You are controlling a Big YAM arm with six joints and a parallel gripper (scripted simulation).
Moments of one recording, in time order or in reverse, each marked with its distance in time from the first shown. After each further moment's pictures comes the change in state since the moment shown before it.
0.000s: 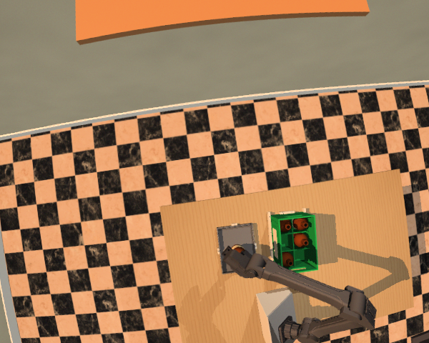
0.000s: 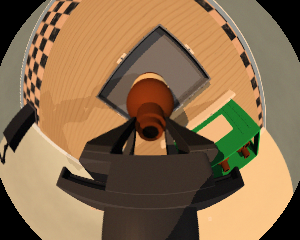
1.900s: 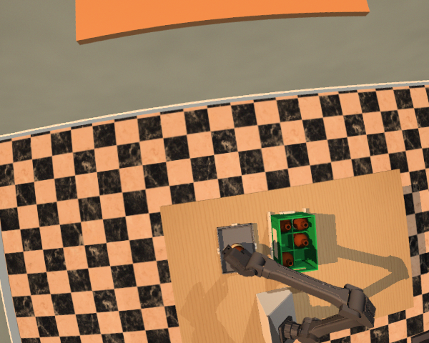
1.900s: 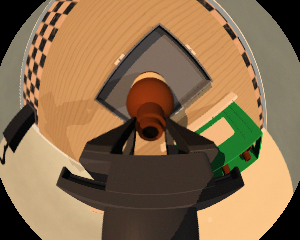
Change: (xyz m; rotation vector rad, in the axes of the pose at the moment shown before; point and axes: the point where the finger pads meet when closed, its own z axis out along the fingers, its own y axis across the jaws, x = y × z) arm -0.001 -0.001 0.013 -0.001 -0.003 0.000
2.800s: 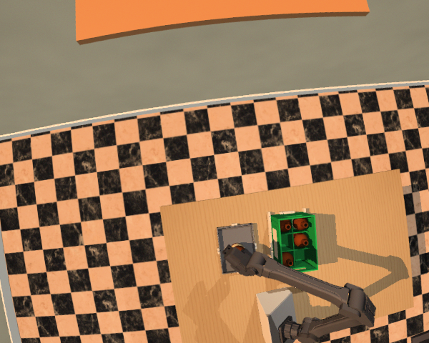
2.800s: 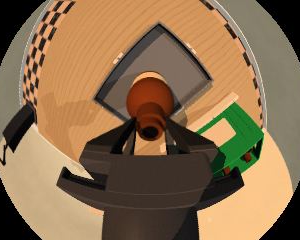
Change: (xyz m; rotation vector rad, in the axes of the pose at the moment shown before) arm 0.003 -0.002 0.007 0.000 0.003 -0.003
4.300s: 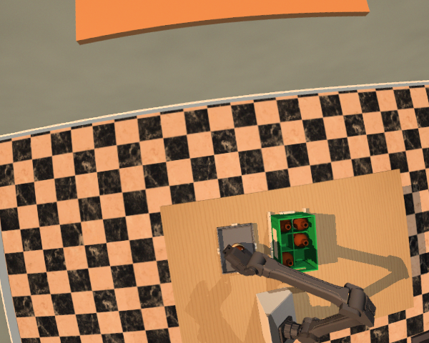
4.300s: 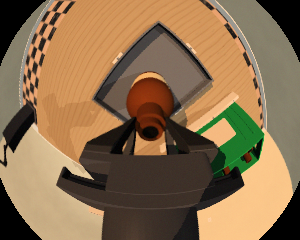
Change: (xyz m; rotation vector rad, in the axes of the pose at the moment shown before) arm 0.000 -0.001 0.001 0.000 0.001 0.000
